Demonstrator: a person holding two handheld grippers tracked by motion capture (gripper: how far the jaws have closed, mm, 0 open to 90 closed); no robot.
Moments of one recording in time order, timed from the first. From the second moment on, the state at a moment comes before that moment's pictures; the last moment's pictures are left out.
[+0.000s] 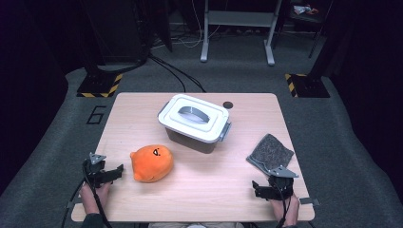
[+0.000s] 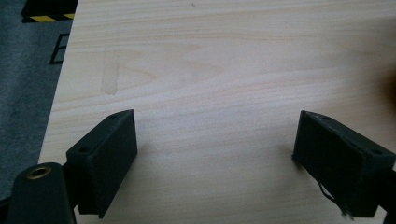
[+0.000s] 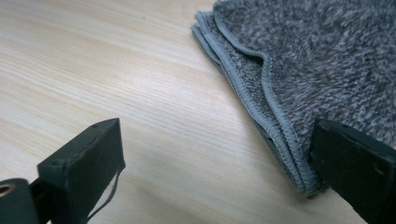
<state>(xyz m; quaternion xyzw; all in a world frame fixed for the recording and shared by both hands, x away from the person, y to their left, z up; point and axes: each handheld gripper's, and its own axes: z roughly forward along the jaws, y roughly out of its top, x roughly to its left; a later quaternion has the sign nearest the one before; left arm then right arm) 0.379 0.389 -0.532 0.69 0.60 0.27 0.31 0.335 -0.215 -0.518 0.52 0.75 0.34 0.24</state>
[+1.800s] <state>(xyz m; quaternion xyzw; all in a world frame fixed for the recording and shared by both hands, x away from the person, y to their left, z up) 0.367 0.302 -0.450 0.75 0.47 0.21 0.41 0.344 -0.264 -0.530 0.54 0.75 0.31 0.23</state>
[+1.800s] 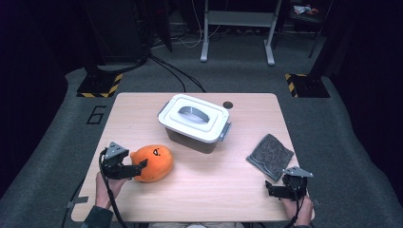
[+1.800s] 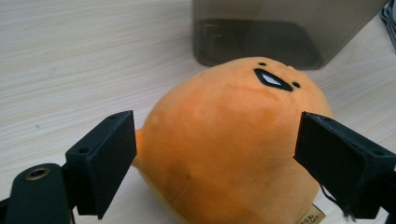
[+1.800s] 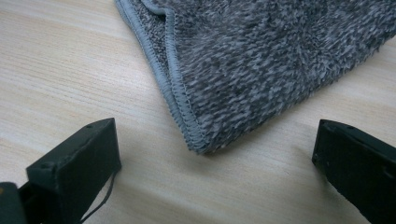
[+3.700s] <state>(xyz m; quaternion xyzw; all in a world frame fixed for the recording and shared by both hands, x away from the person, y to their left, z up) 0.346 0.232 -0.446 0.79 0.37 0.19 0.45 0.344 -0.265 -0.530 0.54 0.74 0.32 0.23</state>
